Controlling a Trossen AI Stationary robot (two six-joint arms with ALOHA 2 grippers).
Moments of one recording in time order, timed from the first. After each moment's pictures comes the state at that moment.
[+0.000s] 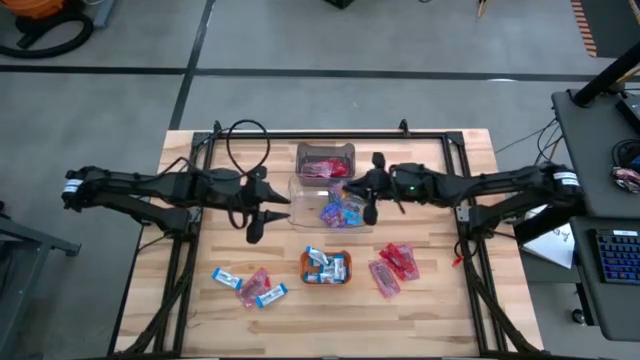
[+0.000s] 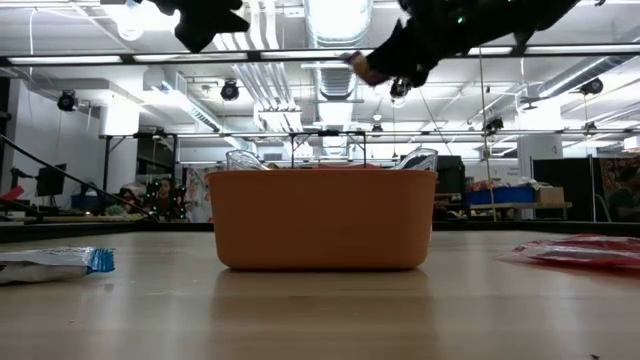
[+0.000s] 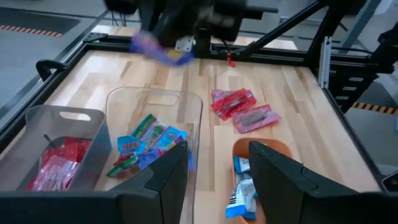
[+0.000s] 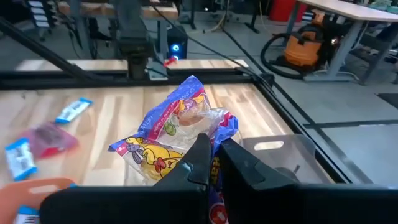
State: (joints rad) left arm -0.05 1.01 0.88 -0.28 -0.04 -0.11; right arm -0.10 1.27 0.77 0.27 0.09 -0.06
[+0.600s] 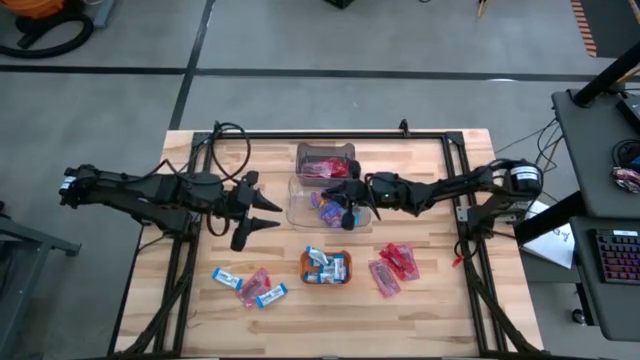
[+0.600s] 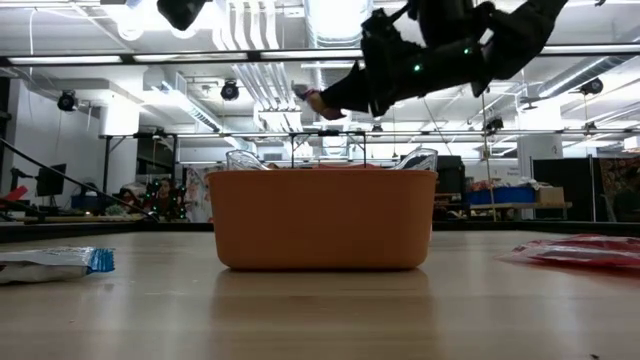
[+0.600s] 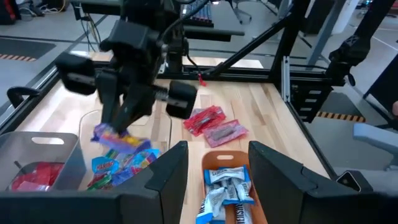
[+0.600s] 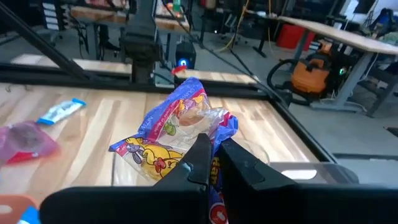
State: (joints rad) left arm -0.14 0.91 0.87 -0.28 -0.04 -0.12; right arm -0.11 1.61 0.77 0.70 0.04 -0.16
